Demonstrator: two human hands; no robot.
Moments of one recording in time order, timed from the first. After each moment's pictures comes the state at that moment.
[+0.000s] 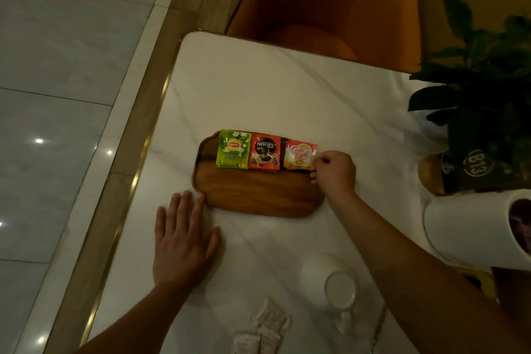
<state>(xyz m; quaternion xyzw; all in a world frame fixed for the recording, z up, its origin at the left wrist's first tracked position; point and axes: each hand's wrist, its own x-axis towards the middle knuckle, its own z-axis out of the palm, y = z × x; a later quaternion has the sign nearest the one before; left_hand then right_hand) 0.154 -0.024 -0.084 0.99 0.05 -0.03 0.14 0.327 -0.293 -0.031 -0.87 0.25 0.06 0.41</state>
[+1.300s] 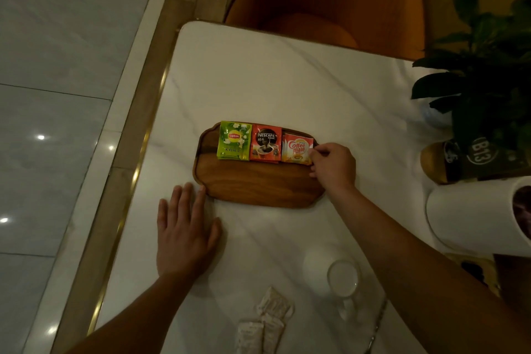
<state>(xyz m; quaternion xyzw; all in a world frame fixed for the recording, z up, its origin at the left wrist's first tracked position) 0.154 -0.022 -0.089 0.99 0.05 -0.02 0.15 0.321 -0.288 -0.032 -0.89 0.24 0.07 0.39</state>
